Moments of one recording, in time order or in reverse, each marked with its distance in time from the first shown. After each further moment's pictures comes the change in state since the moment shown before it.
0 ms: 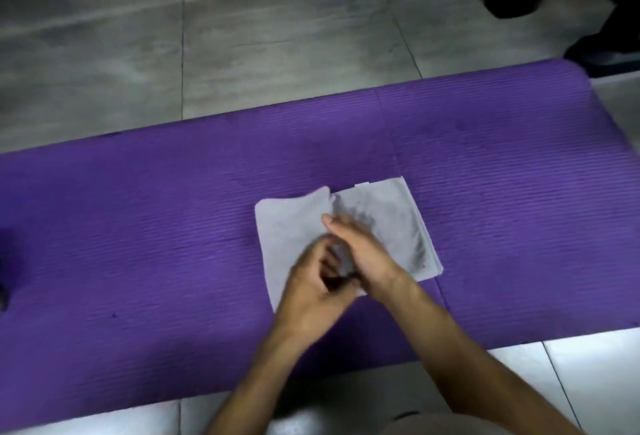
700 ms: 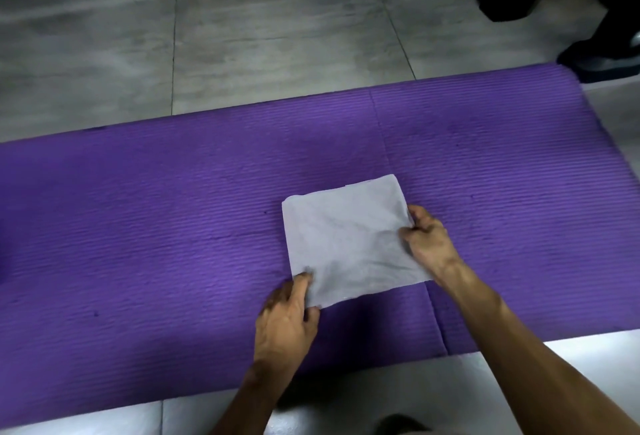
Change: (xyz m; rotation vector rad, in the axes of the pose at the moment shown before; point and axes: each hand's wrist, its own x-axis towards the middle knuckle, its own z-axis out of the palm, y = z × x) left_hand -0.024 -0.095 0.030 0.683 0.094 0.038; right_hand -0.001 -0.014 -0.127 -0.560 0.450 -0.034
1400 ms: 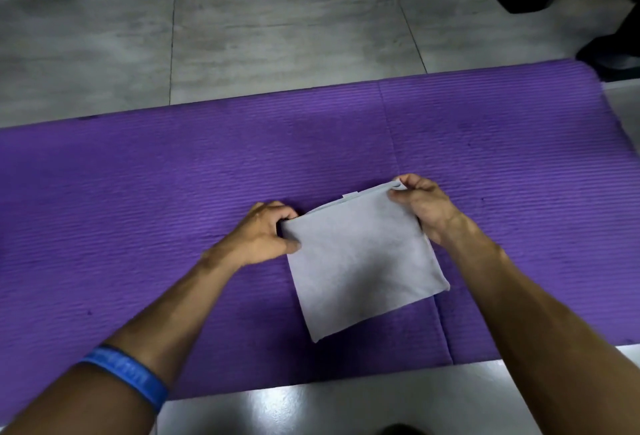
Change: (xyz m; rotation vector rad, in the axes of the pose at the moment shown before) left_hand 0.148 -0.037 -0.066 -0.200 -0.426 0.057; right_hand 0.052 -0.047 0.008 0.295 -0.182 0.087
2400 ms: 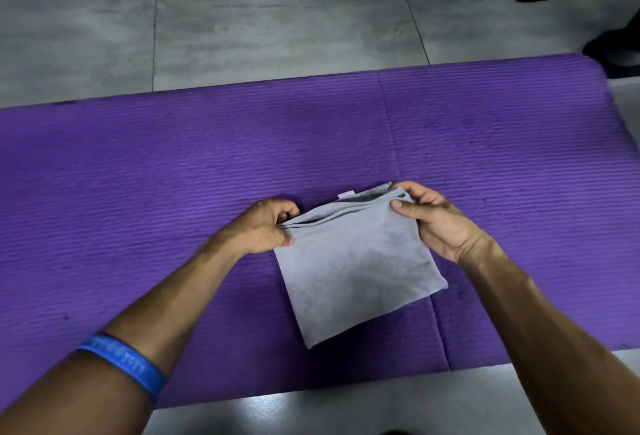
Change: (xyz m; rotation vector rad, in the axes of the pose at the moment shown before) left_hand 0.031 -0.001 0.005 -0.250 -0.156 -0.069; right_hand -0.019 0.003 -0.014 0.215 -0.346 -0.058
